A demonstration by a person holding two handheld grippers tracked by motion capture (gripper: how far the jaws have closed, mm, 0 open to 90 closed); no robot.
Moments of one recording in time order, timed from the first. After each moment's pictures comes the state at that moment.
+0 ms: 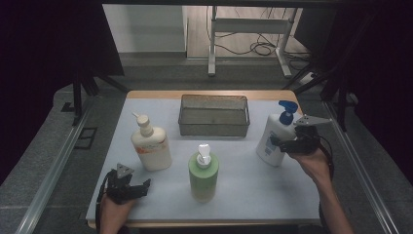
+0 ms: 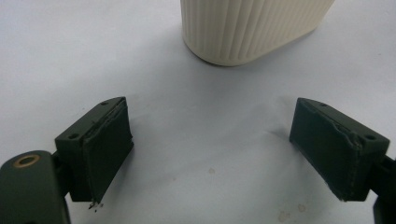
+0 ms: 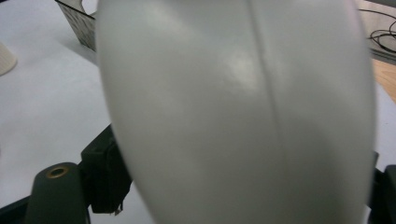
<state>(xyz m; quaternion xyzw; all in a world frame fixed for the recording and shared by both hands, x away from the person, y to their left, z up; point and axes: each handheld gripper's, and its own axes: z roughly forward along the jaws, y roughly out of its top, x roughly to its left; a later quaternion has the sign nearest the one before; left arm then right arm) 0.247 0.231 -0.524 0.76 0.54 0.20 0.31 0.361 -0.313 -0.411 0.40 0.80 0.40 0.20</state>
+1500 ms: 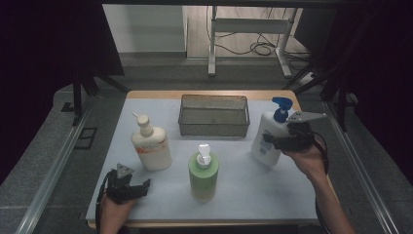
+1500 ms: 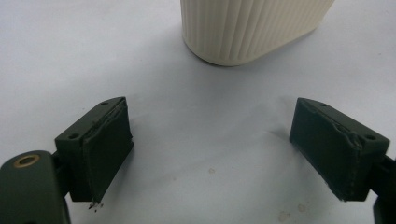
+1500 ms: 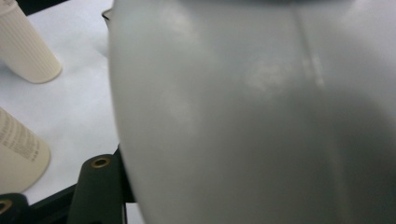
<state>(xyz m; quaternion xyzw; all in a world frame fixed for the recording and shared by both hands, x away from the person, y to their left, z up) 0.247 0.231 -0.524 0.76 0.54 0.20 0.31 0.353 -0.283 -0.383 0.36 0.81 0.41 0.19</state>
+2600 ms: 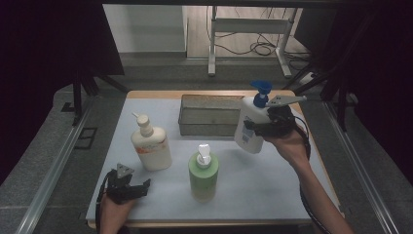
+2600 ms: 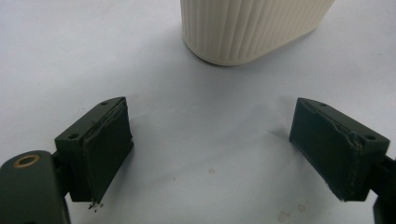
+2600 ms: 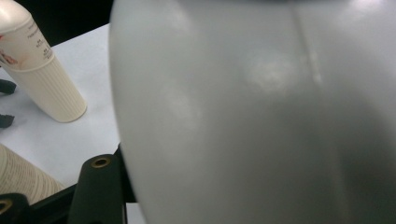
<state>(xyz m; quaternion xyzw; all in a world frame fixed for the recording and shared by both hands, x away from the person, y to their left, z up) 0.247 0.231 -0.524 0.76 0.54 0.20 0.31 0.370 -0.223 -0.345 0.34 0.82 0.42 0.19</state>
